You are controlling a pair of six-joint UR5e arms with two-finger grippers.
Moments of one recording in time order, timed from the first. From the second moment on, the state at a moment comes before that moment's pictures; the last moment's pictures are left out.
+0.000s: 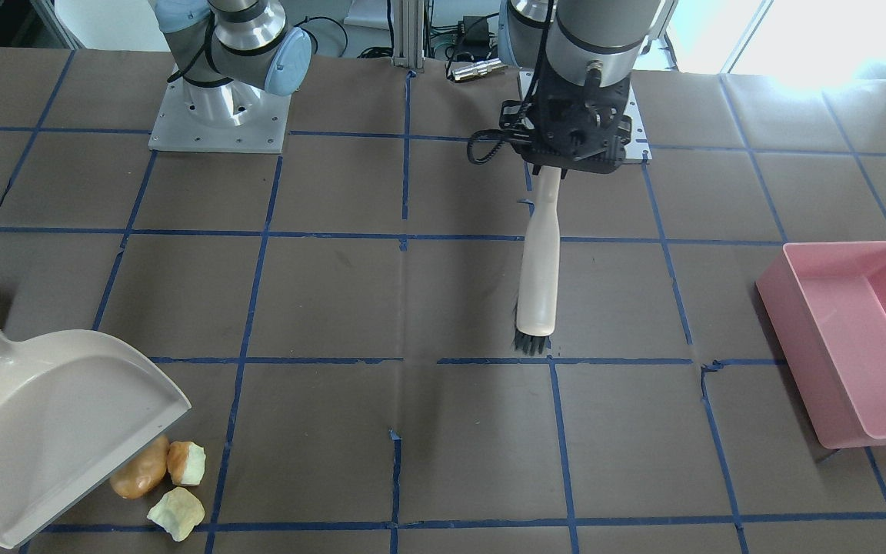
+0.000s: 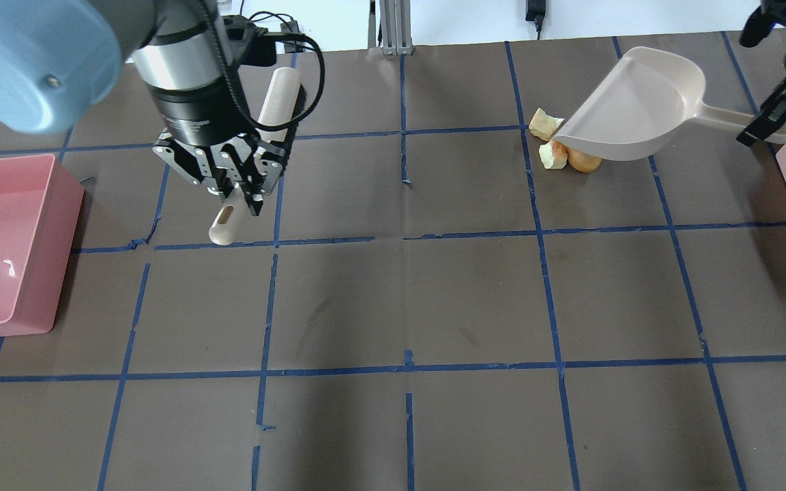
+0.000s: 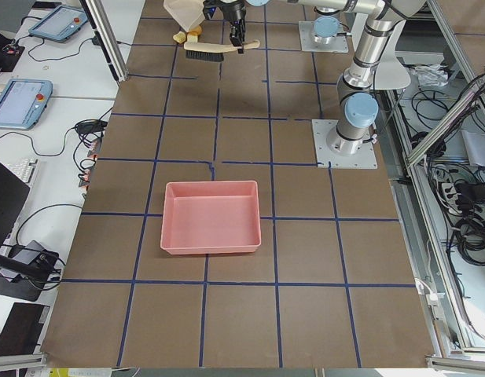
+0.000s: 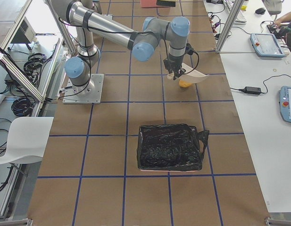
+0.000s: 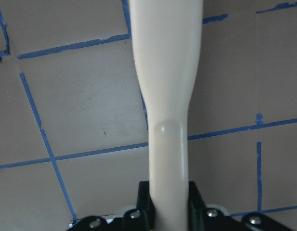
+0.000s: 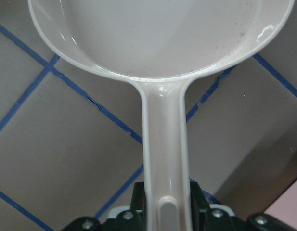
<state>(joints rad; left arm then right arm) -1.80 -1.67 -1.44 -1.77 1.62 -0.05 1.09 -1.35 1.57 -1.84 -1.56 -1.30</state>
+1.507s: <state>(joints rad) -2.13 -2.44 -0.73 -1.73 1.63 -0.53 1.03 -1.03 1.33 -1.91 -1.58 -2.11</state>
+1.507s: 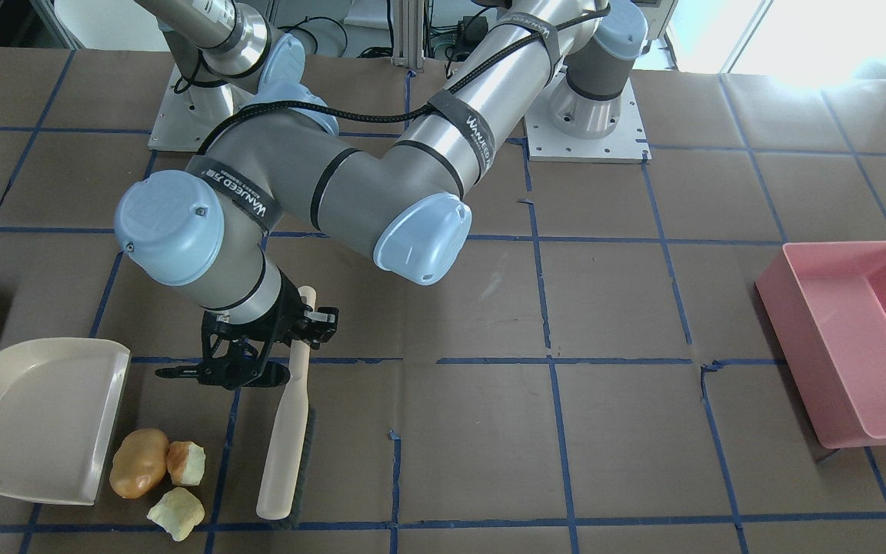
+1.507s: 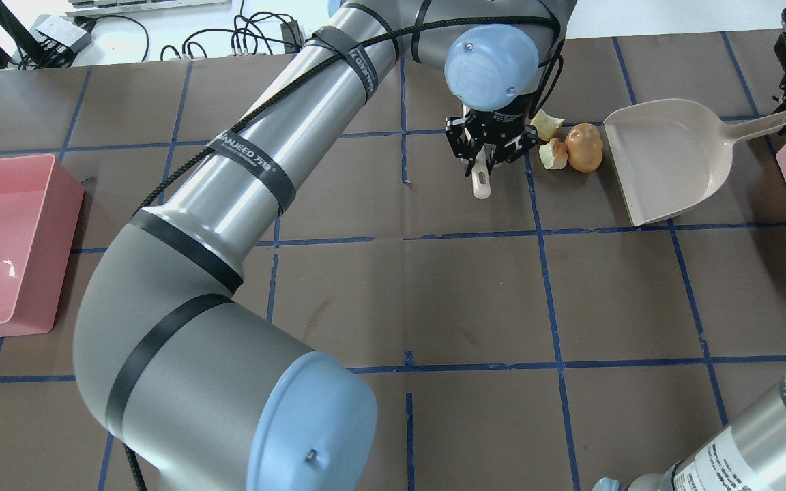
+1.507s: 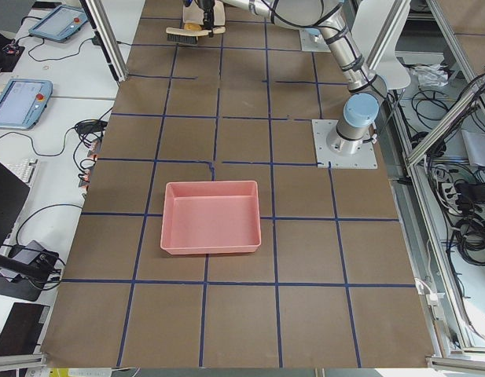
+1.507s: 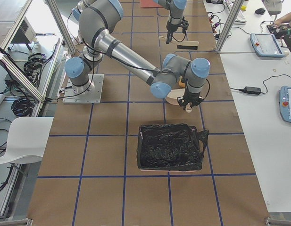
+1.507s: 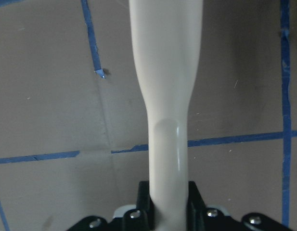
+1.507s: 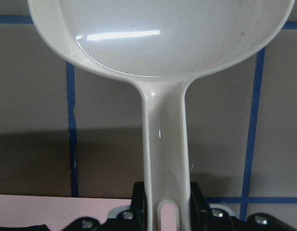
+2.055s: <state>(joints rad) -2.22 -2.56 -0.65 -1.69 1.61 -0.66 1.04 -1.00 1.32 -1.92 -1.54 -1.95</state>
